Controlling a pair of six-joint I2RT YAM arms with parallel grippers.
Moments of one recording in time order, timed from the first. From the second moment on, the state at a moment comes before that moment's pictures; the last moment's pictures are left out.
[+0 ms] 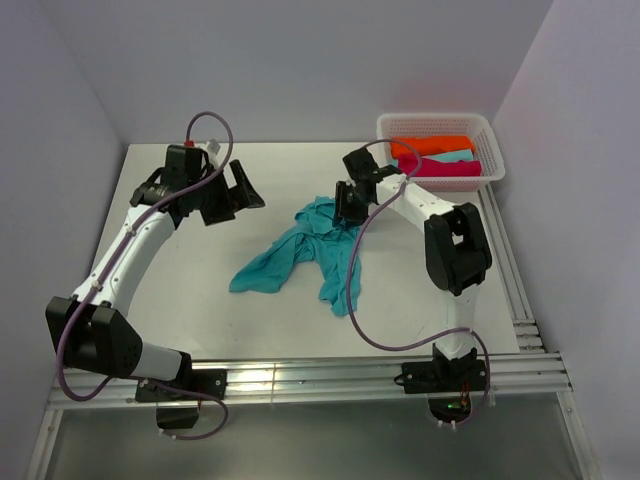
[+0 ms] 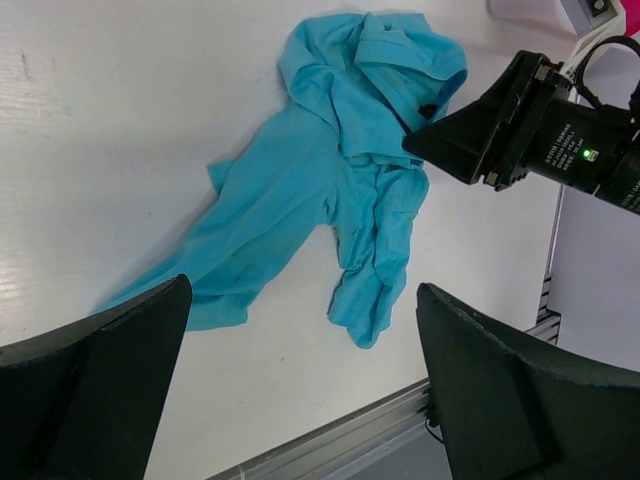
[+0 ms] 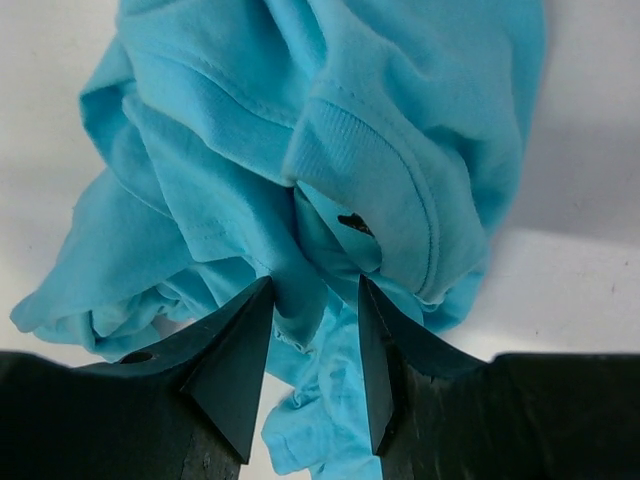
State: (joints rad) left arm -0.23 1.41 1.32 -0.68 0.32 -0.57; right arm 0.42 1.98 1.55 -0.66 -0.13 0.51
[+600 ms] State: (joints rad) left arm -0.22 1.34 1.17 -0.72 0.27 -0.54; right arm 0.42 1.95 1.53 -0.64 -0.18 0.51
